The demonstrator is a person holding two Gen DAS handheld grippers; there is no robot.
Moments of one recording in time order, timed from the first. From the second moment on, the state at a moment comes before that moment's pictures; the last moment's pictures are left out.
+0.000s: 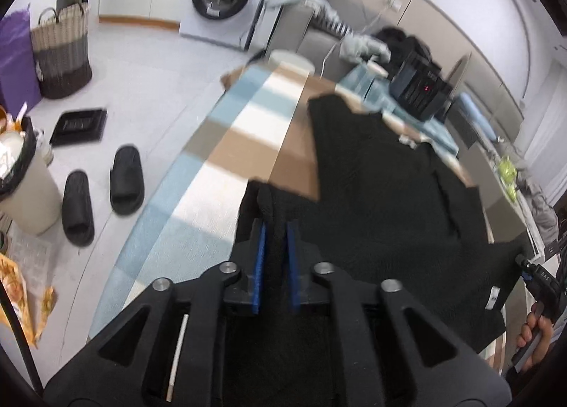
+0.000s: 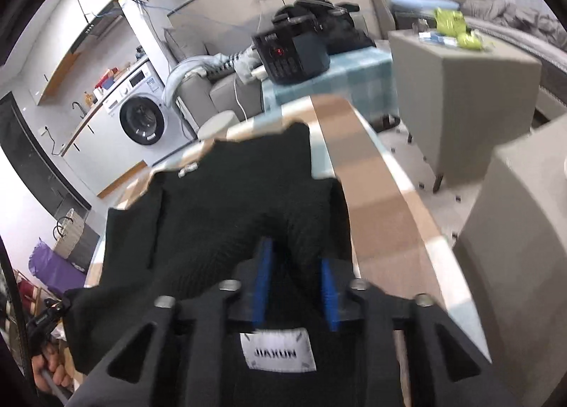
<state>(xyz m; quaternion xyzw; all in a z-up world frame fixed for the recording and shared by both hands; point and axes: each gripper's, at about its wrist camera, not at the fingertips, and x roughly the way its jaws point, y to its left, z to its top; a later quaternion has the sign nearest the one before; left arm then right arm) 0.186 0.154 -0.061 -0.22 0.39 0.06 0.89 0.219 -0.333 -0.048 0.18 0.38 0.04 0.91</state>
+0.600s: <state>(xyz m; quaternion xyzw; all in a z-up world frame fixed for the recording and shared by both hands) 0.223 0.122 -0.101 -0.19 0.42 0.03 0.88 0.246 -0.341 -0.102 0.21 0.43 0.06 0.88</state>
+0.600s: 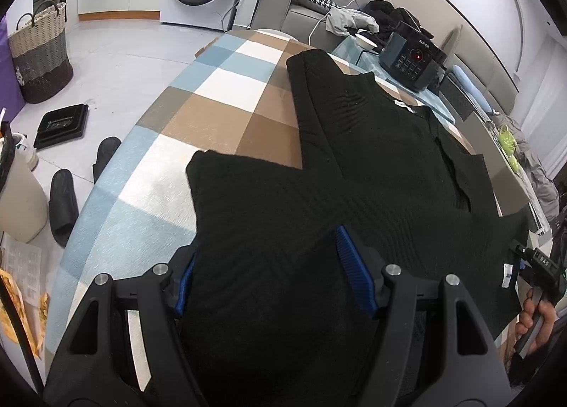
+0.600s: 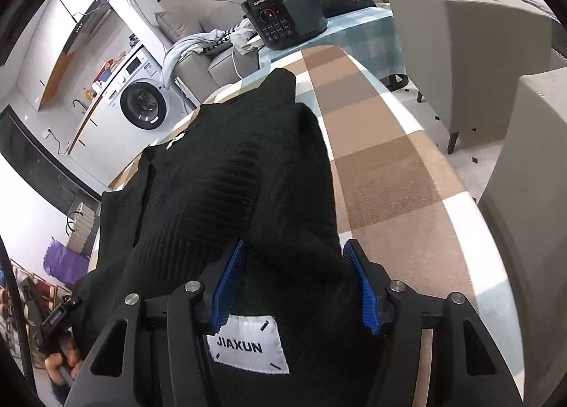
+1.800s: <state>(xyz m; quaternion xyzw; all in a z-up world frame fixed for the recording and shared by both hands) 0.085 0.131 -0.088 -0.20 0.43 0.04 0.88 0.077 -0.345 -0.080 0.24 0.40 0.06 0.88</state>
